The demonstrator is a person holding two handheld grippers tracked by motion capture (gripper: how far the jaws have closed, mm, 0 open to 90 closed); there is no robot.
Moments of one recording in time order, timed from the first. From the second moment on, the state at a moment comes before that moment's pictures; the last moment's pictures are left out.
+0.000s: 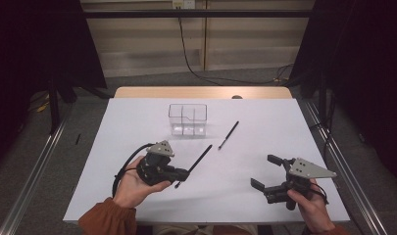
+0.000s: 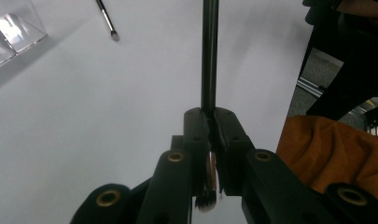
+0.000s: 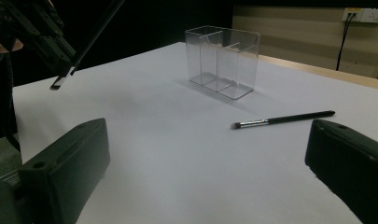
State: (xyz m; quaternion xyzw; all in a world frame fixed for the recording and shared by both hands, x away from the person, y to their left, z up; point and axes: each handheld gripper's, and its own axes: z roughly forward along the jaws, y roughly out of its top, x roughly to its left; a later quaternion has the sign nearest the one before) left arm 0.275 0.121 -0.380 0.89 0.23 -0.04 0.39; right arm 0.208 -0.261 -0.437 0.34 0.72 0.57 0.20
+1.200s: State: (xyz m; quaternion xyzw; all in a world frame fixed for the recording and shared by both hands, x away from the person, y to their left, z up) left arm 0.284 0.120 -0.376 0.95 0.20 -0.05 0.25; right arm 0.228 -0.229 -0.419 0.29 0.76 0.55 0.18
